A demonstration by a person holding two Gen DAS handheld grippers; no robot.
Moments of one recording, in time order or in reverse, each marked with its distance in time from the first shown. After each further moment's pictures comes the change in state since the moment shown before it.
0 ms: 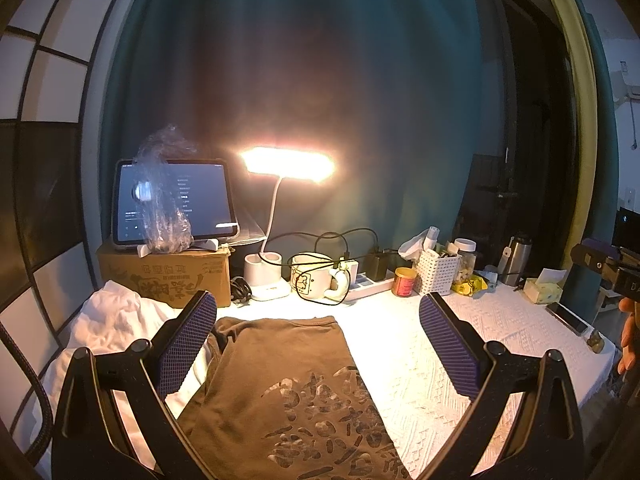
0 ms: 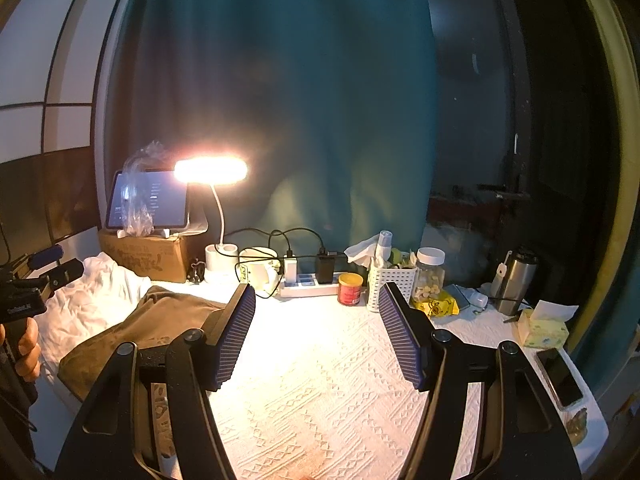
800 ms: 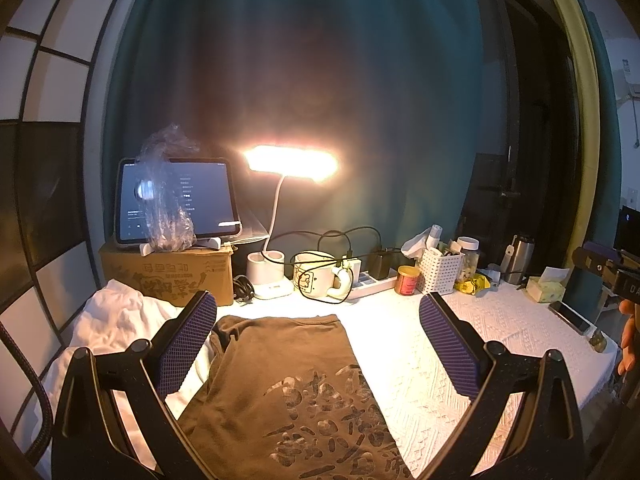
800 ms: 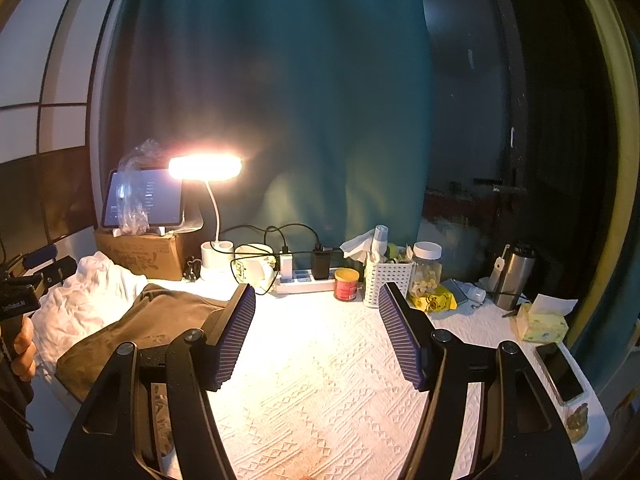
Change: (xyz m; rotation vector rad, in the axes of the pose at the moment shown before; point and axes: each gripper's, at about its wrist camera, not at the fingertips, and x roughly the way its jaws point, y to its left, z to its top) left arm -0.002 -0.003 -0.001 0.001 0.001 0.014; right arm 0.002 -0.004 -0.004 0.015 0.012 -0.014
